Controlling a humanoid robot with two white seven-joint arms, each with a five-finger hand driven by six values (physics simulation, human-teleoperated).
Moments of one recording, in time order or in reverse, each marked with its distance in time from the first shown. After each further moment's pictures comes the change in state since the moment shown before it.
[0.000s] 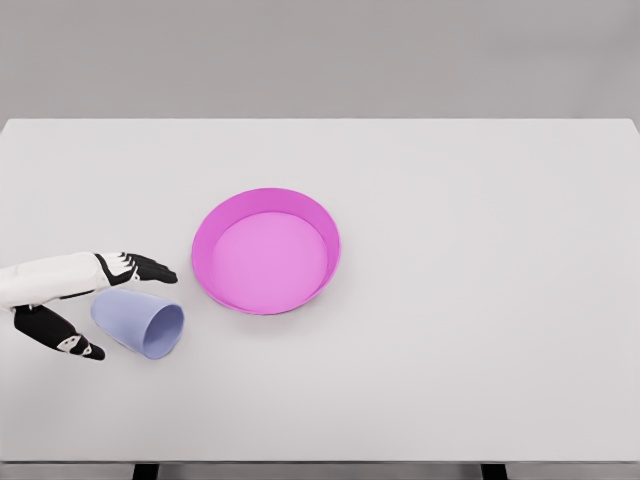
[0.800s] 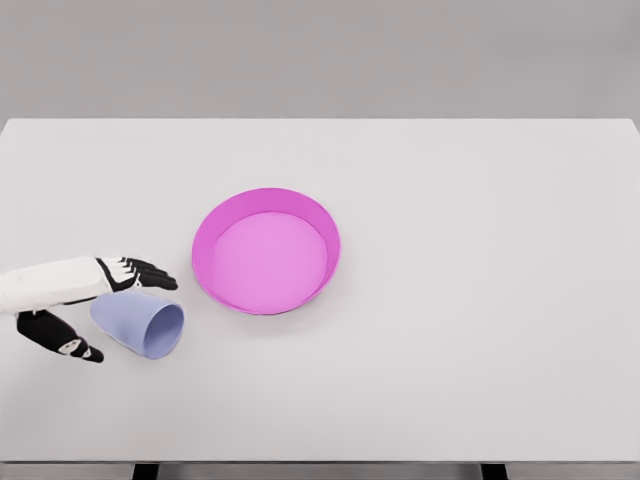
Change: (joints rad) left arm 0.017 -0.010 0.013 0.000 -0.071 0.014 0.013; right arm 0.000 0.000 -0.001 0.002 0.000 0.000 0.000
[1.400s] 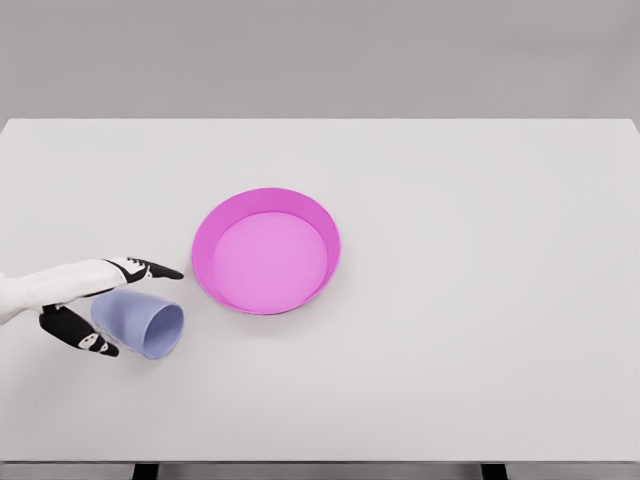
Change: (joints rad) left arm 0.008 -0.082 -0.009 0.023 -0.037 0.182 0.005; right arm 0.000 0.000 0.000 0.000 0.000 0.000 0.000
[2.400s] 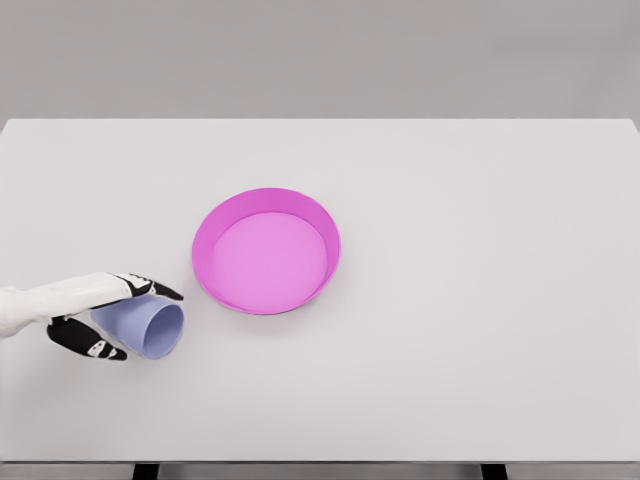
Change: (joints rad) left arm 0.025 -0.021 -0.006 -0.010 -0.046 0.063 -0.001; right arm 0.000 0.000 0.000 0.000 0.000 0.000 0.000
